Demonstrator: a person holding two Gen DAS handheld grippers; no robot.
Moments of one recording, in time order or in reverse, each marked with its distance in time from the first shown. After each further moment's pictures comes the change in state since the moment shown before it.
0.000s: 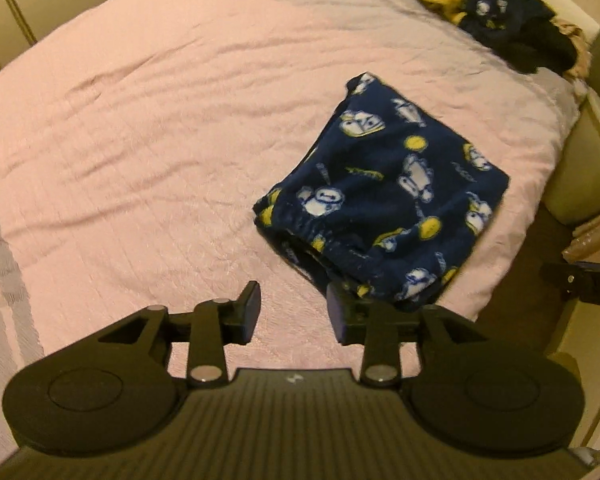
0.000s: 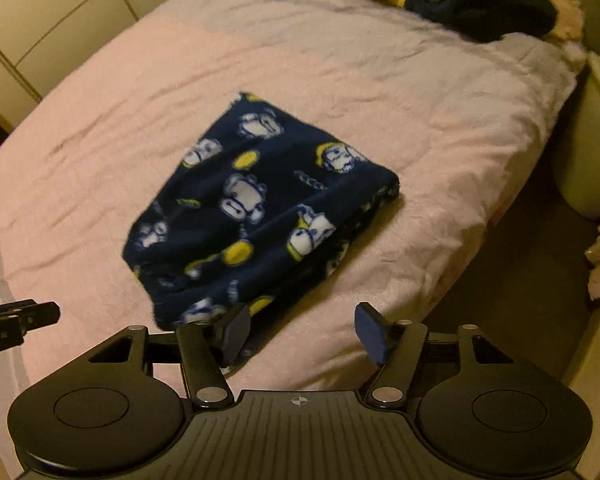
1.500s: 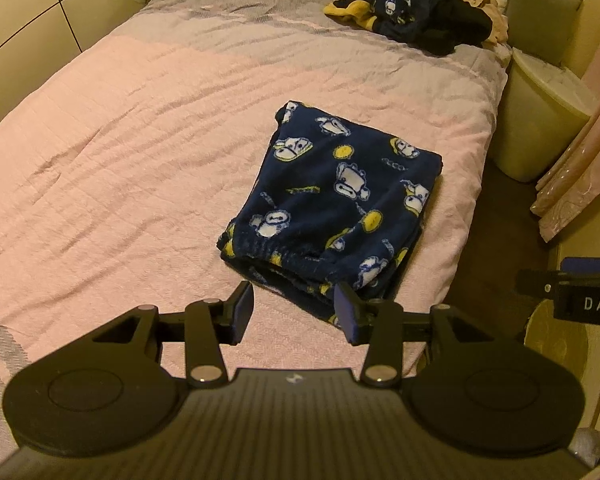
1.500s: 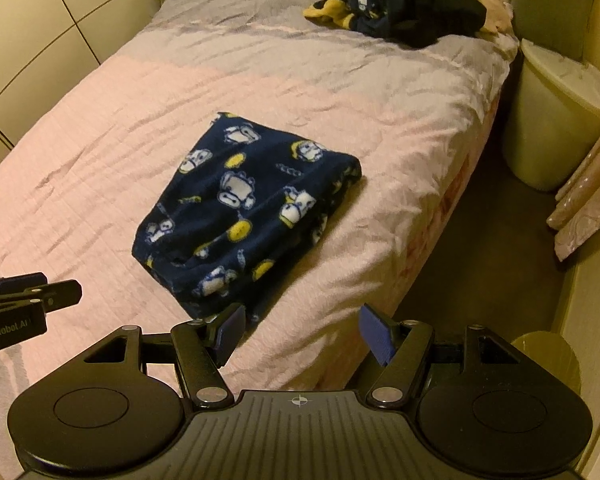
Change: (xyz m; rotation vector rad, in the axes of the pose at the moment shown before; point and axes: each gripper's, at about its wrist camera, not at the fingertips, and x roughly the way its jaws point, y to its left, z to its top) left arm -0.042 -0.018 -0.017 0.226 -0.111 -0.085; right arm -0.062 0.026 -0.057 0.109 -0.091 -0.089
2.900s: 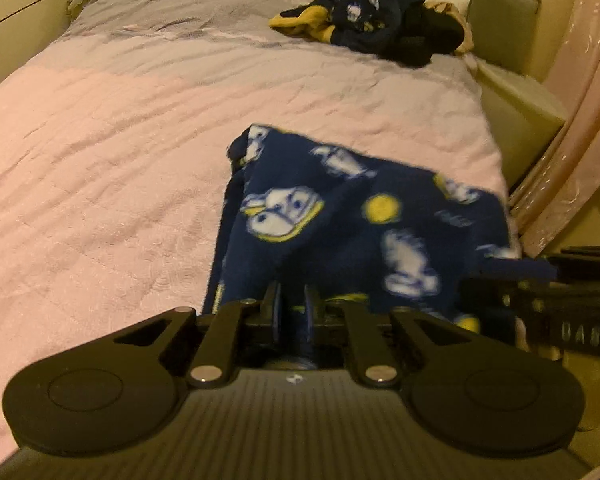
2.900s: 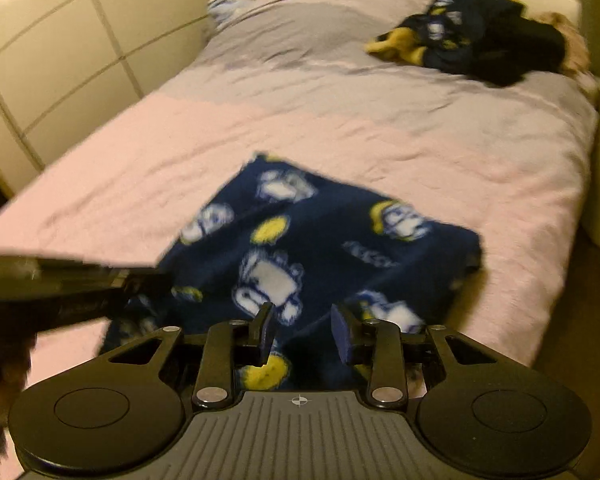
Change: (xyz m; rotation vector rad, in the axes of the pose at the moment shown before) left arm 0.232 0.049 0.060 0.113 -0.138 -0.203; right arm 0.196 0.015 0.049 -0.114 -0.188 0.161
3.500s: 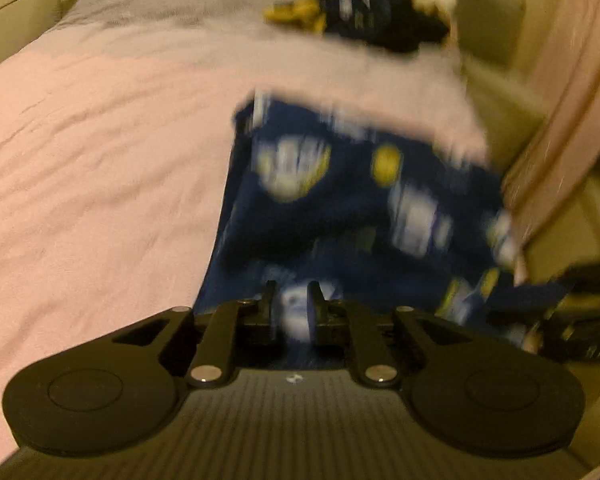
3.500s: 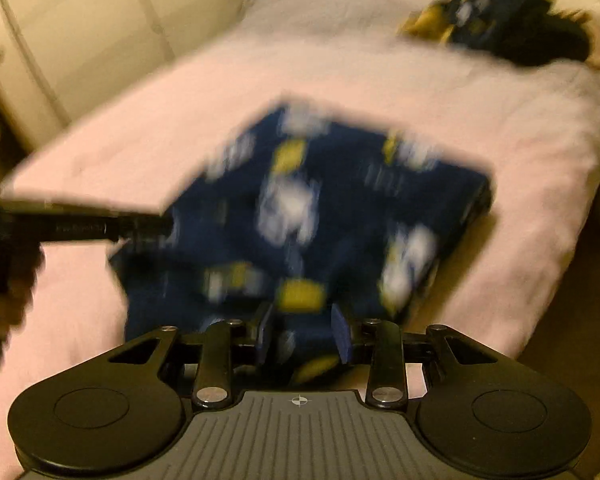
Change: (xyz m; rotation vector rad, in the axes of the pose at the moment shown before) left arm -0.011 0.019 -0.053 0.016 0.025 -0.046; right arm -0.014 -0.015 -0.061 -0.081 0.104 0.055
